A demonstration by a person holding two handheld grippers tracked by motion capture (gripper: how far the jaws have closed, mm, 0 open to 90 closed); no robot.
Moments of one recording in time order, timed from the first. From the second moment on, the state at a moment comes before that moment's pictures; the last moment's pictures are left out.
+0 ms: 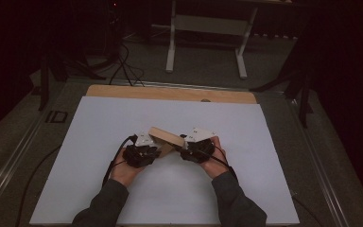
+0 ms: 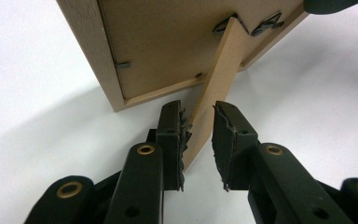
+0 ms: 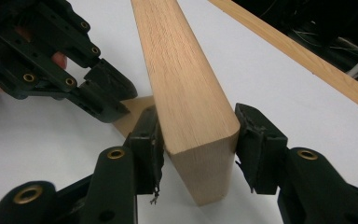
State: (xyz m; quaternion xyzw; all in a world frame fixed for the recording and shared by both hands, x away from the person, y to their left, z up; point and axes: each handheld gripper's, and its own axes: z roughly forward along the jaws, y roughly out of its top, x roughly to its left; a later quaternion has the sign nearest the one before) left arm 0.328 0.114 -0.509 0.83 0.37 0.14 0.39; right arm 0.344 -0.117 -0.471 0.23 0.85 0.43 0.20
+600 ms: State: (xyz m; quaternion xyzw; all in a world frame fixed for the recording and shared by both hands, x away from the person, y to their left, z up) left arm 0.325 0.119 -0.513 0.84 0.37 0.13 0.38; right arm 0.339 -0.116 -0.475 0.22 0.85 0.44 0.18
